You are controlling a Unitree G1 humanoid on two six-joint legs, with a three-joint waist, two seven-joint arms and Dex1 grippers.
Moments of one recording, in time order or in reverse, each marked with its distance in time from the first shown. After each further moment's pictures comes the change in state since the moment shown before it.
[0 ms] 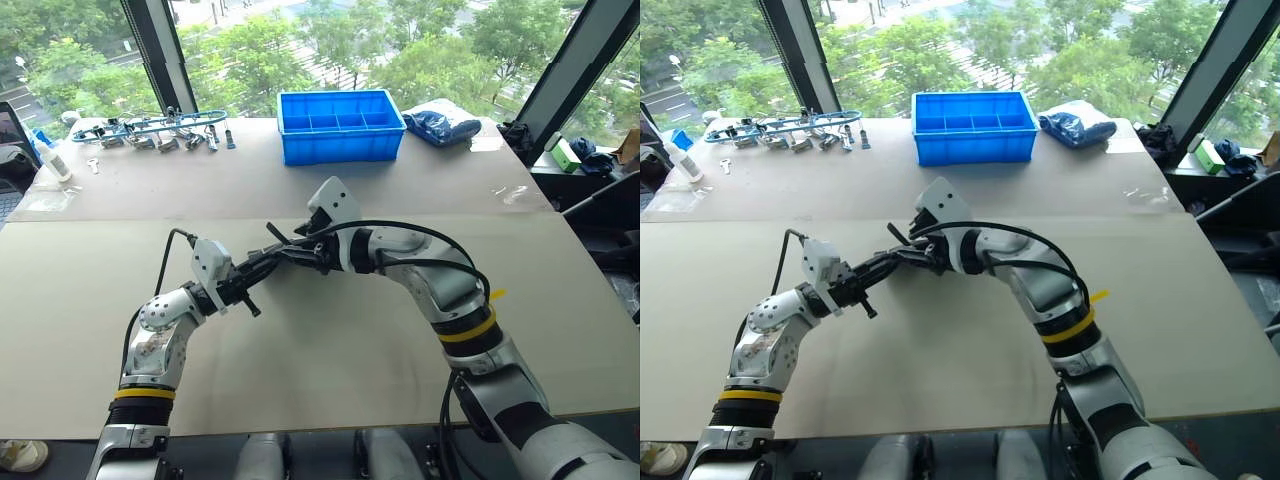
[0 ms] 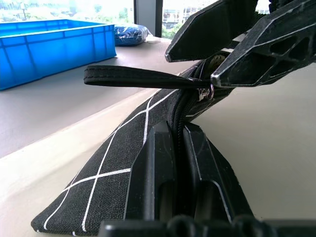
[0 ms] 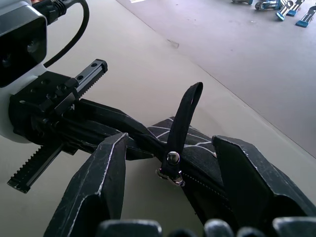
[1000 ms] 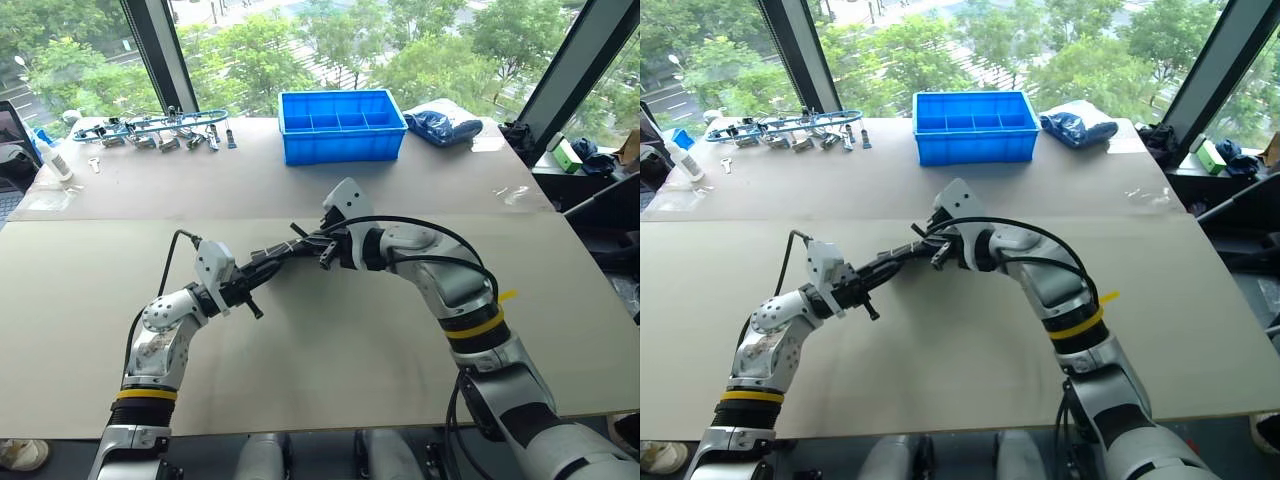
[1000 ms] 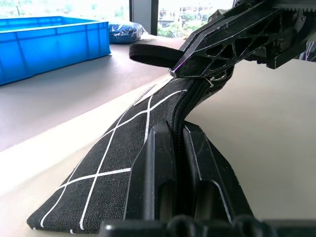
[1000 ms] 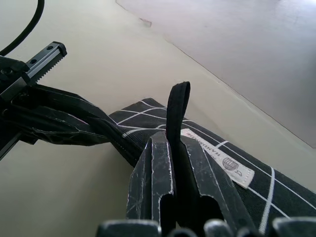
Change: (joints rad) left arm -0.004 -0.005 -0.013 -0.010 0.000 0.004 -0.002; right arm 0.090 -0.114 -0.132 -0.075 0.005 0.065 0.018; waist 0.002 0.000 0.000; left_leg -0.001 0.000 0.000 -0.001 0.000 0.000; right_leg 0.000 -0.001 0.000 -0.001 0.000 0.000
